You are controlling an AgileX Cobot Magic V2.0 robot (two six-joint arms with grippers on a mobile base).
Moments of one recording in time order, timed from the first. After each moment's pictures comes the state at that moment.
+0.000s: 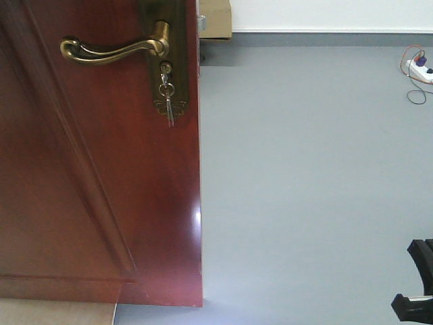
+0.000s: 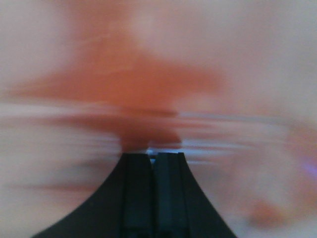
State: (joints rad) left arm 0.02 1.09 -1.15 -0.64 0.33 0.51; right arm 0.05 -0.01 0.03 0.11 0.38 -0.02
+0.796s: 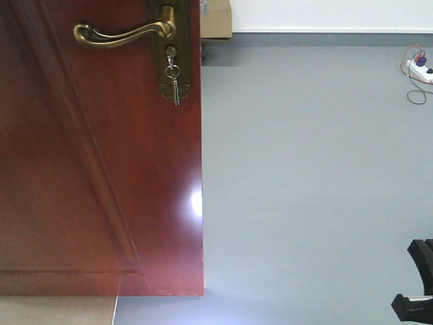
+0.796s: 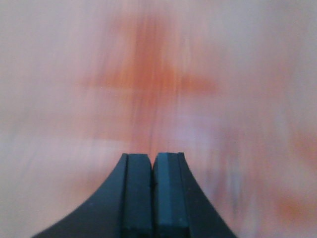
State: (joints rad) left arm -0.04 0.80 -0.81 -0.08 0.12 0.06; right arm 0.05 -0.01 0.03 0.11 0.38 -0.02
